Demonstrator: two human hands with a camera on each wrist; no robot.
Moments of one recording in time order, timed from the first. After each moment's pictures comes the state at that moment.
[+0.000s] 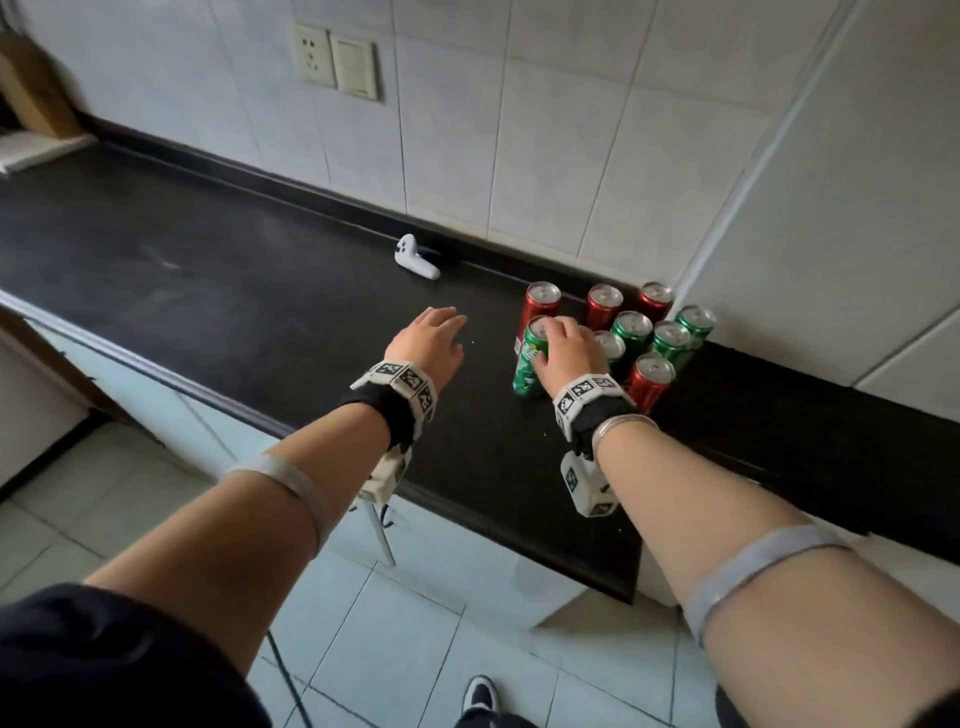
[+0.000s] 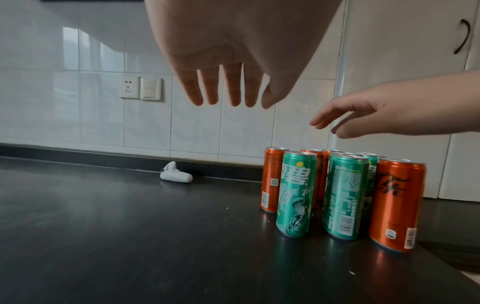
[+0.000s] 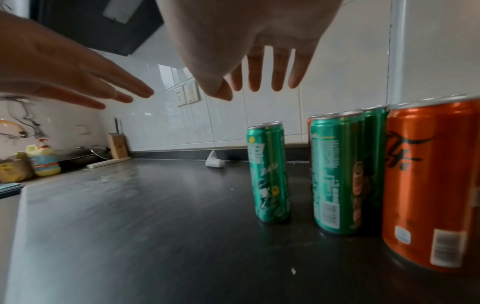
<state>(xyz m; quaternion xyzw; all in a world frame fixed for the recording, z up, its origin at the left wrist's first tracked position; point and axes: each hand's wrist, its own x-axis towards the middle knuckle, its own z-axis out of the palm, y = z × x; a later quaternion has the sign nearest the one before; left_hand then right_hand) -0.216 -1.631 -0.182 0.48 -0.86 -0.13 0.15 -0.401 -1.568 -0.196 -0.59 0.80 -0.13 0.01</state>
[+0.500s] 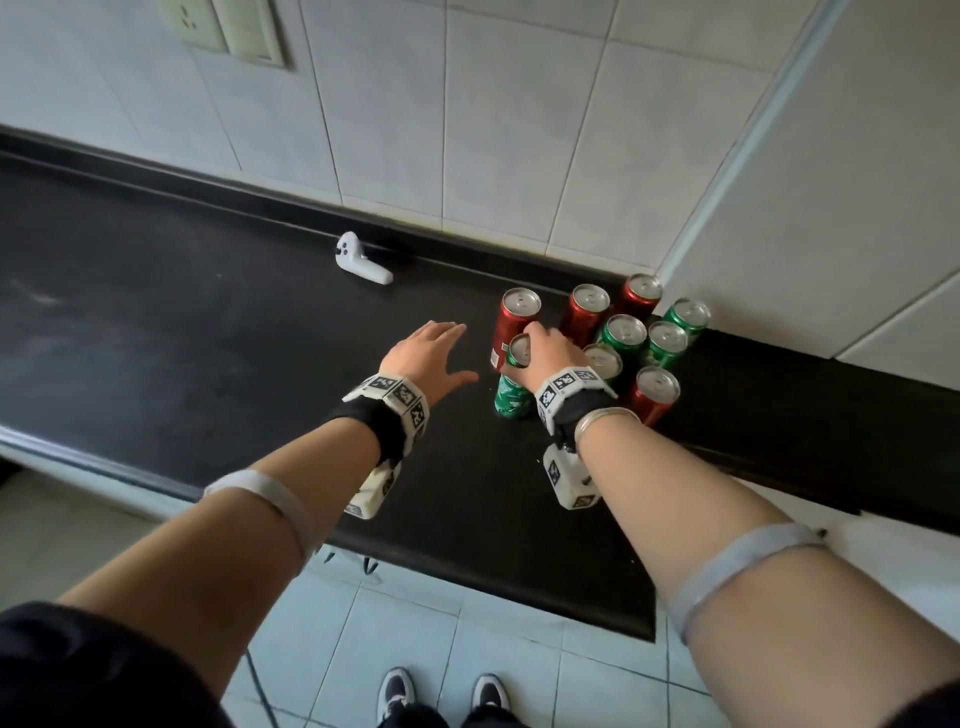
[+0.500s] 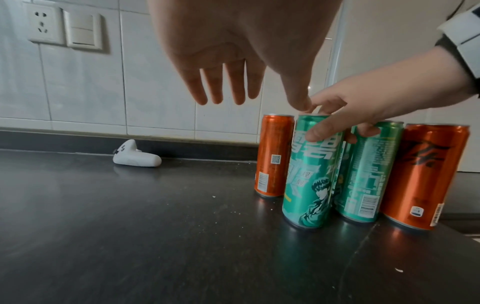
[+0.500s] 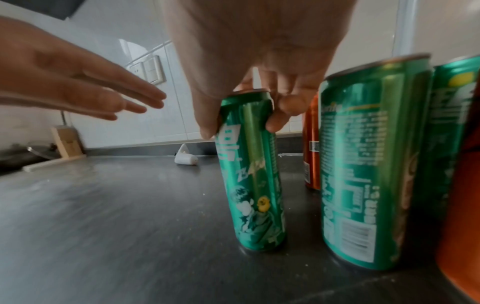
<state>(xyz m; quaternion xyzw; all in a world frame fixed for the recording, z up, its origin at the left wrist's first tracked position) -0.262 -1.713 -0.211 0.41 -0.89 -0.19 0.03 -0.427 -1.646 -0.215 -0.49 0.86 -0.03 0.14</state>
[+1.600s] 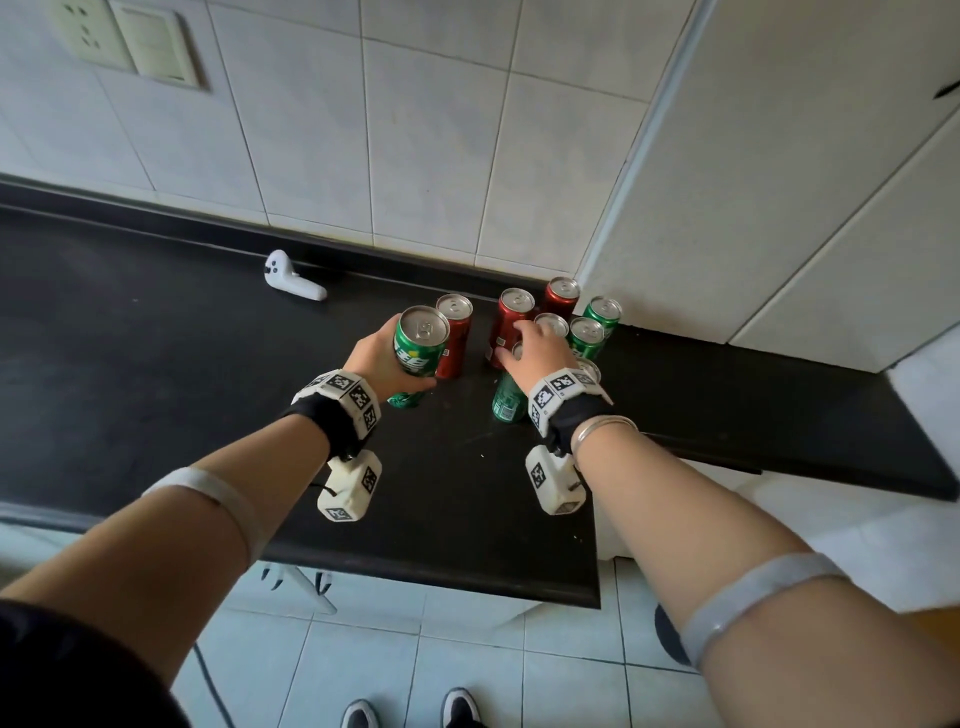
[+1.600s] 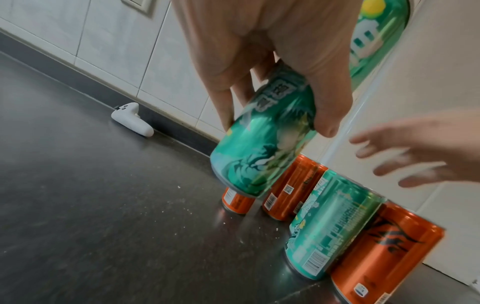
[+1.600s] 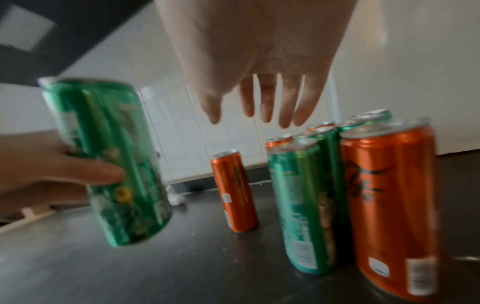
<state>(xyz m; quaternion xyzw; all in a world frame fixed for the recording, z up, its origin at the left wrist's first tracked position) -0.273 -1.694 -0.195 0.40 -0.81 -0.40 0.17 -0.448 -1.586 -0.180 -0.43 0.89 -0.12 0.10</state>
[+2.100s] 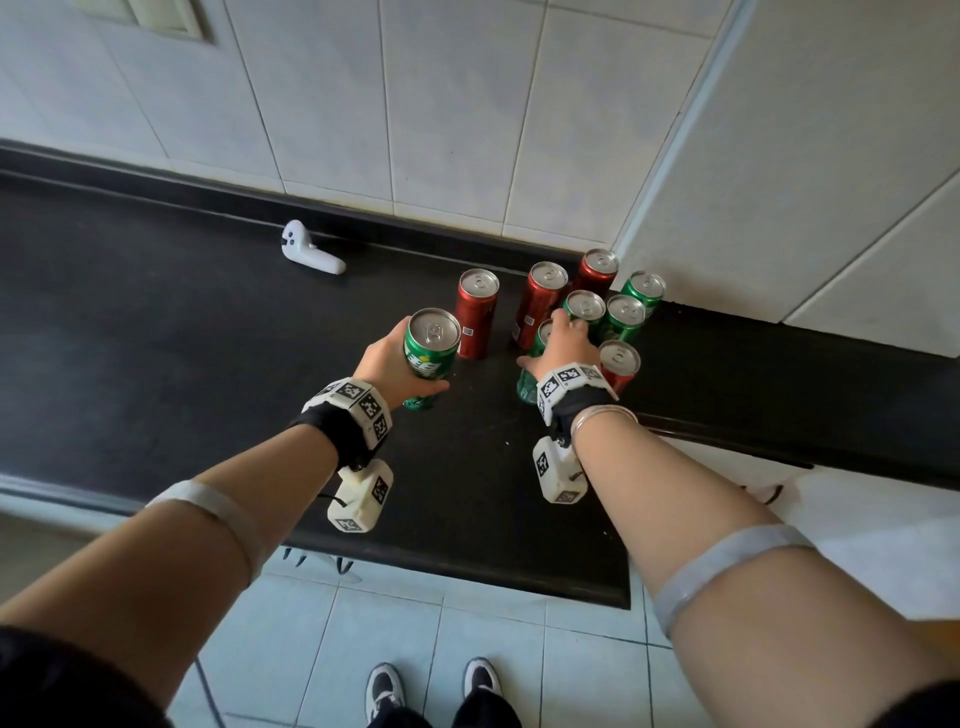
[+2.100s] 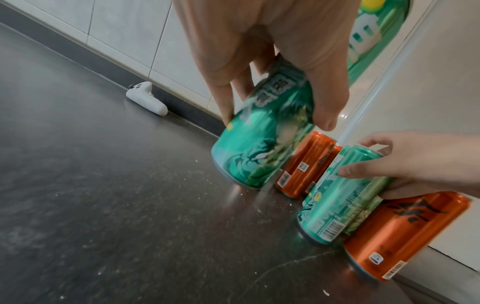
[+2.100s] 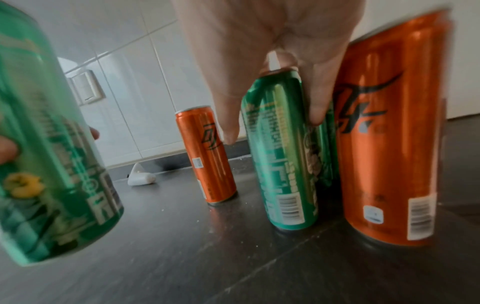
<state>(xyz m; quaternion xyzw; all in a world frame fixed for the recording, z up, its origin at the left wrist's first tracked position) -0.267 -1.696 -0.224 0.42 -0.79 -0.42 0.14 -0.460 -1.609 -0.224 -0.33 0.93 -0.10 0.14</state>
